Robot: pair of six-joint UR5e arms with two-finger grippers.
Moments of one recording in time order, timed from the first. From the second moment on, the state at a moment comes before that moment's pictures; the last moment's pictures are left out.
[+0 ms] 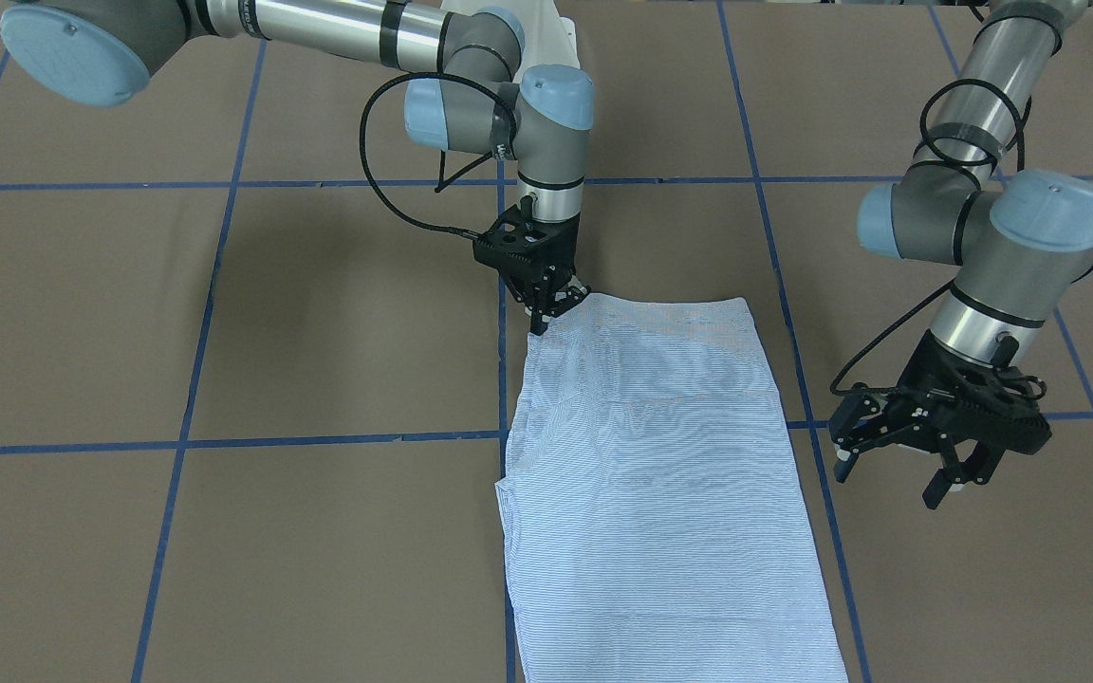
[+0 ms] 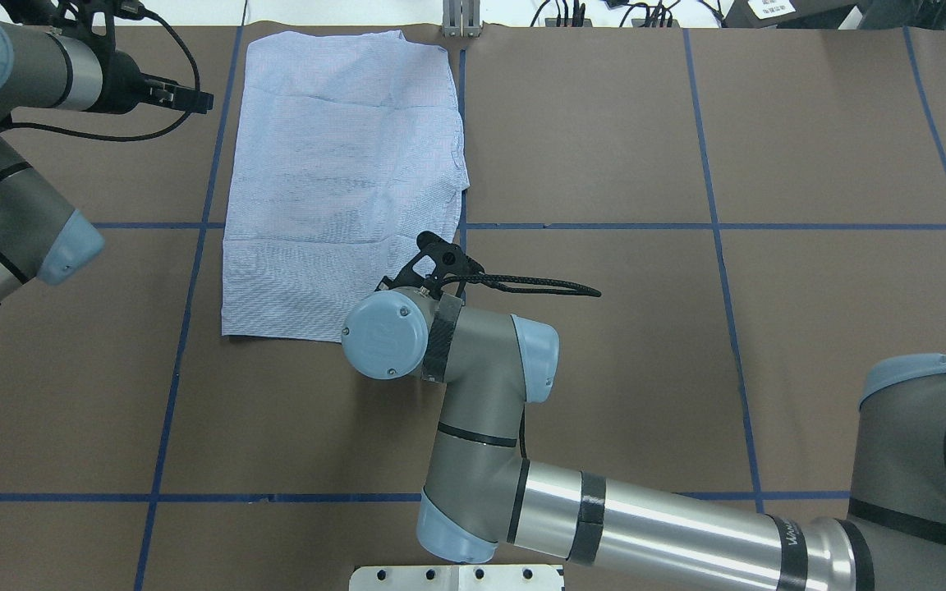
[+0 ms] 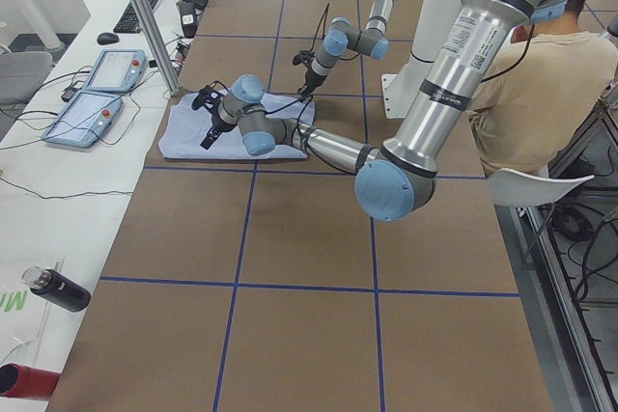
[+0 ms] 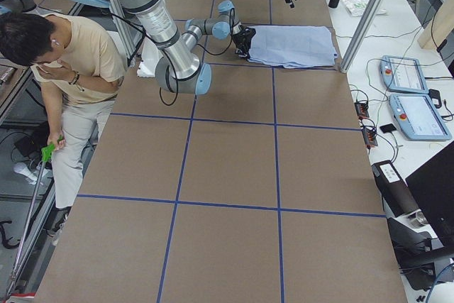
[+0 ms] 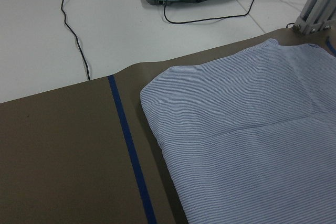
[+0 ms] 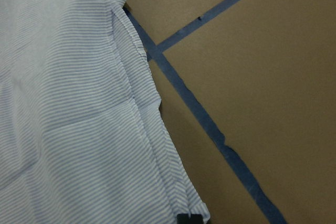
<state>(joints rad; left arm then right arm) -0.99 -2.02 -1.37 -2.43 -1.86 -0.69 0.34 -0.66 1.35 -1.46 1.36 1.94</state>
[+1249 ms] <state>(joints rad) -0.81 -1.91 -1.60 -2.42 -1.86 -1.05 0.13 -1.09 1.89 -1.53 1.16 2.03</state>
